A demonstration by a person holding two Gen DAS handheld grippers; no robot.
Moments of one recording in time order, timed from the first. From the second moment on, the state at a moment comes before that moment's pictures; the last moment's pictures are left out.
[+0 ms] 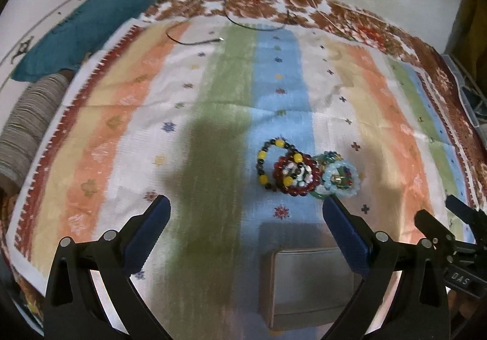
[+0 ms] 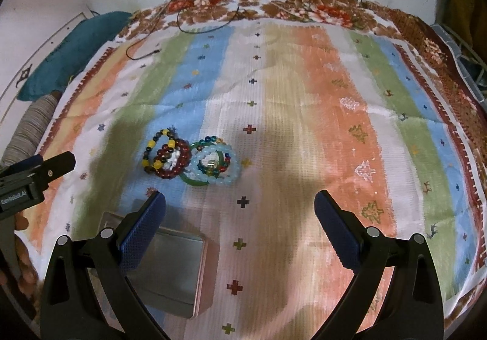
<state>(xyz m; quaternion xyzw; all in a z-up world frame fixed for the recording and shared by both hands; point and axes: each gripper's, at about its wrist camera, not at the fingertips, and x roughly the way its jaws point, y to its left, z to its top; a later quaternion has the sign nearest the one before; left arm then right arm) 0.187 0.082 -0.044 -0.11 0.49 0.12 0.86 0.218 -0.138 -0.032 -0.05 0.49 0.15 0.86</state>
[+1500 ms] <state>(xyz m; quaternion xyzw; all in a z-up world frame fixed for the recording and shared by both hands) 0.272 0.097 -0.142 -0.07 0.56 0.08 0.82 0.296 -0.118 -0.107 -0.05 0.56 0.13 0.81</state>
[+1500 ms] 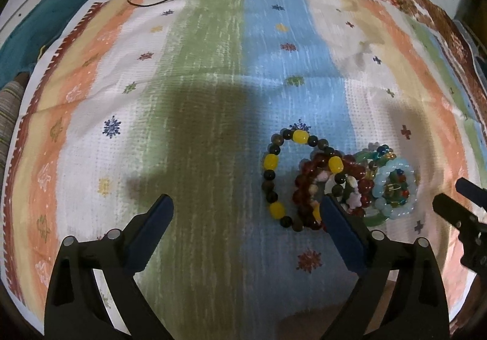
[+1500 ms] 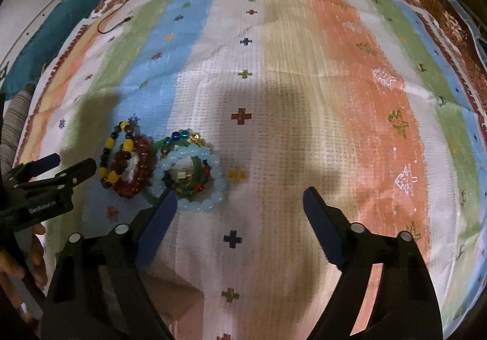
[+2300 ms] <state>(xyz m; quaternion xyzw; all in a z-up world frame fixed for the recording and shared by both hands) 0.280 0.111 -0.167 -0.11 0.57 0.07 0.81 0.311 -0.105 -0.141 -0.07 0.58 0.12 0.80</state>
